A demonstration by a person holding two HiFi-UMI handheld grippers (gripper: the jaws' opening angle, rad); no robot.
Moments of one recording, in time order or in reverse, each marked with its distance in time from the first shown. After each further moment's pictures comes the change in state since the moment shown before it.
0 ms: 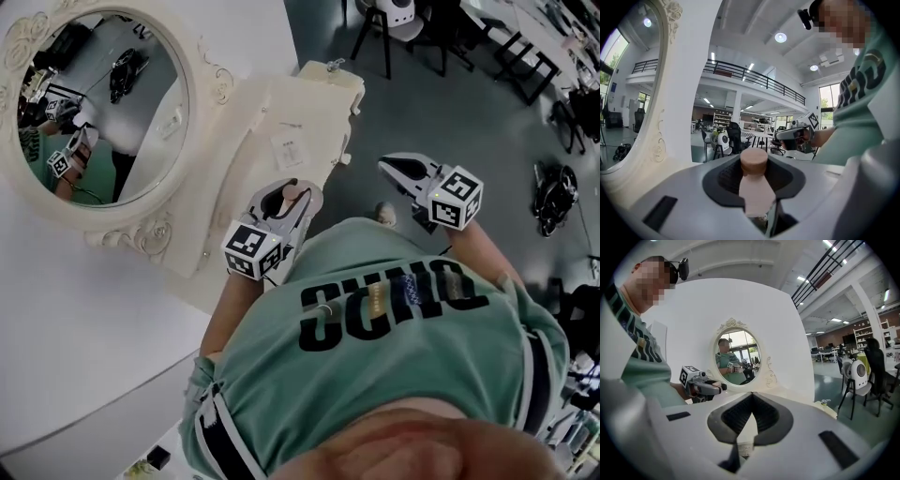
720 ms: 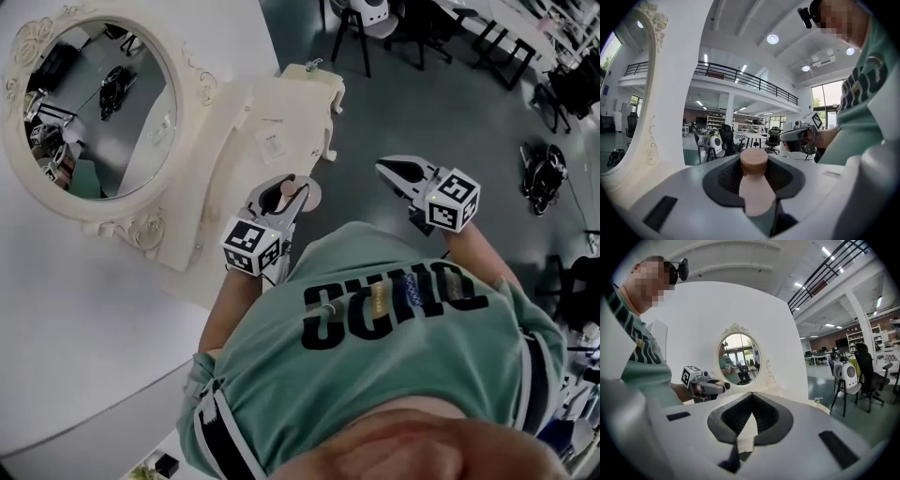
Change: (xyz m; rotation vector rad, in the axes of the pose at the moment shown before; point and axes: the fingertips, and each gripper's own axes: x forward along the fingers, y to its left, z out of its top) left arm -0.016 -0.071 0.008 0.051 -0.012 -0.065; right arm -0.074 0.056 -0.011 0.010 -0.035 -0.078
